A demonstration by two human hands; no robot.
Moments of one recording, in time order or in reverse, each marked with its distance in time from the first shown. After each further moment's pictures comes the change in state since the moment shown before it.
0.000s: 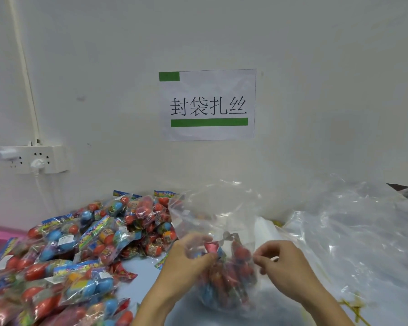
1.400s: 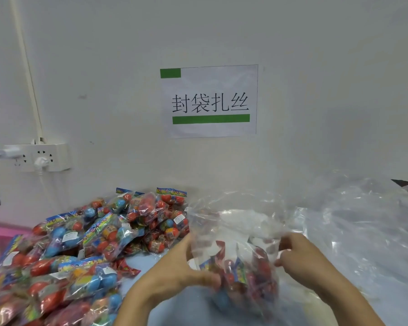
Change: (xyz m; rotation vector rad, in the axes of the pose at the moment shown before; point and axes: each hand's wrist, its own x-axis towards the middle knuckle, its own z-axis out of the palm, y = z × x) left_hand -0.012 0.006 -0.027 0.103 -0.343 -0.092; right_hand -0.008 -0.011 -0.025 -0.025 -0.153 0.082
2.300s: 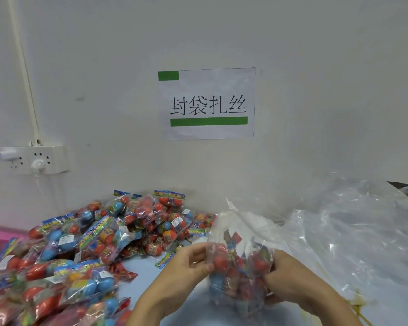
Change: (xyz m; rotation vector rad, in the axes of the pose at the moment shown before) left_hand 0.016 -0.010 0.020 -0.133 0.084 -0.002; right_hand 0.005 0.012 0.019 0.028 -0.239 0.108
